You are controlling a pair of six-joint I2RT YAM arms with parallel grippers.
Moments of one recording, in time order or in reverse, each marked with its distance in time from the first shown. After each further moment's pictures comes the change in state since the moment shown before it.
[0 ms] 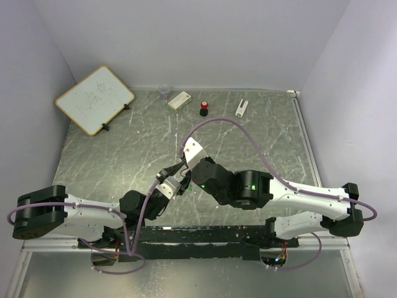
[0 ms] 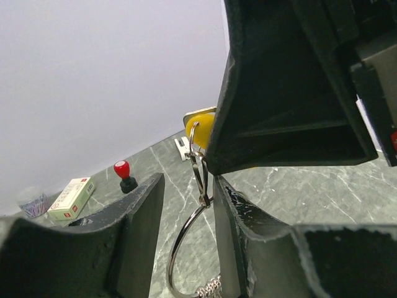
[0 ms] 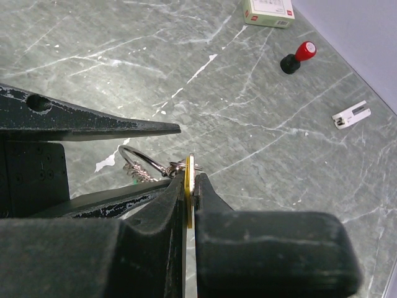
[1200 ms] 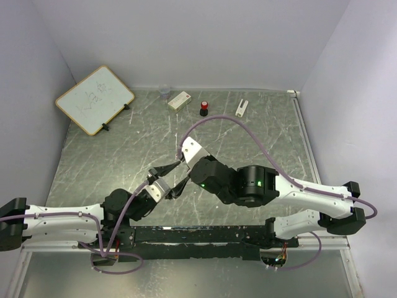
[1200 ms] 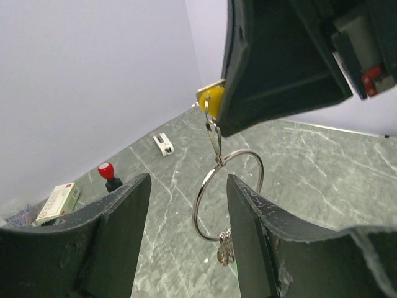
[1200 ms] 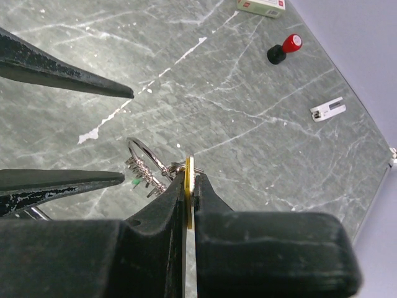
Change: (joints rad) left arm 0.000 -0.371 0.014 -0.475 0.101 -0.058; right arm 0.026 0.024 0.148 -0.214 0.003 -0.027
